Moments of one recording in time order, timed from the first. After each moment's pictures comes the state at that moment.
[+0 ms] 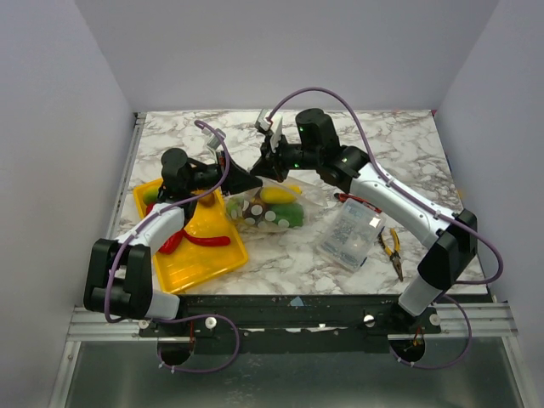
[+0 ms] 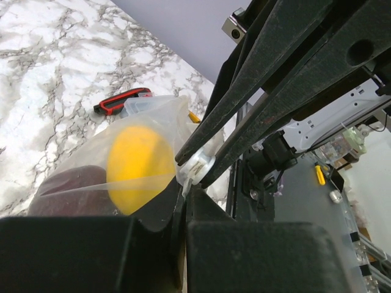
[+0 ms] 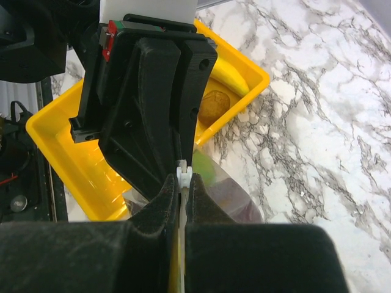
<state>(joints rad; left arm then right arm) -0.18 1.39 0.77 0.72 1.16 -0.70 0.76 1.68 1.61 -0.33 -0.49 -0.17</state>
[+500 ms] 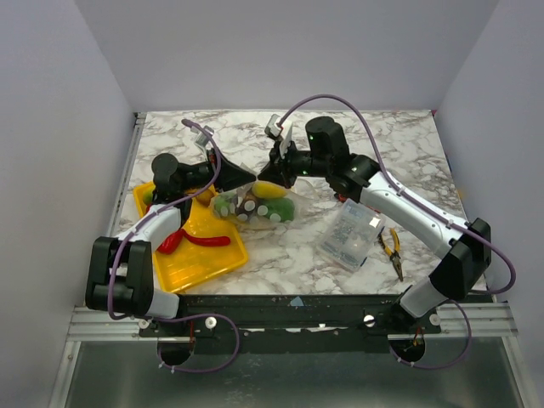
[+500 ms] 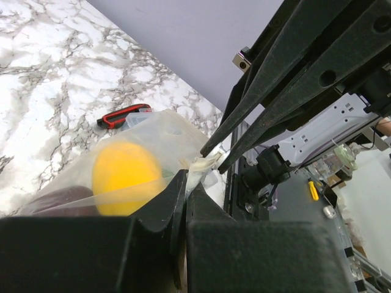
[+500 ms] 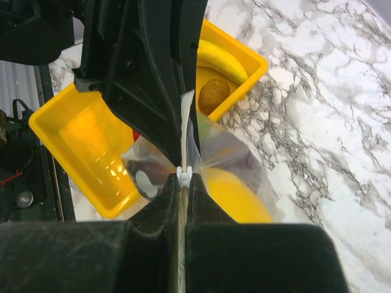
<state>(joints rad) -0.12 1.41 0.74 0.93 1.16 -0.88 0.74 1.58 1.48 -0.28 -0.47 -0.13</state>
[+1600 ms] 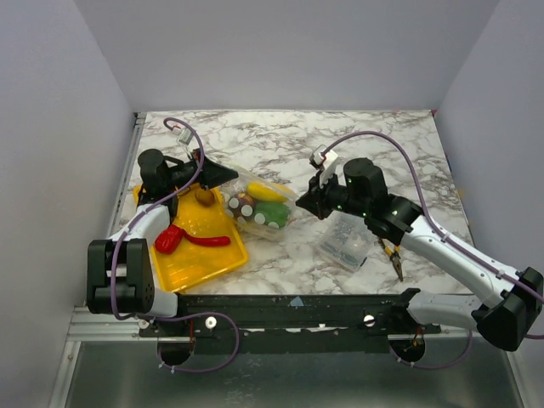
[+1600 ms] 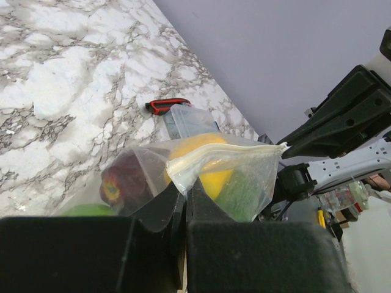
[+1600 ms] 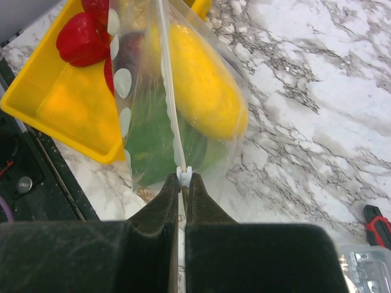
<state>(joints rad) 0.03 1.41 0.75 0.71 1.15 -0.79 0.74 1.17 1.04 -0.28 -0.22 0.05</state>
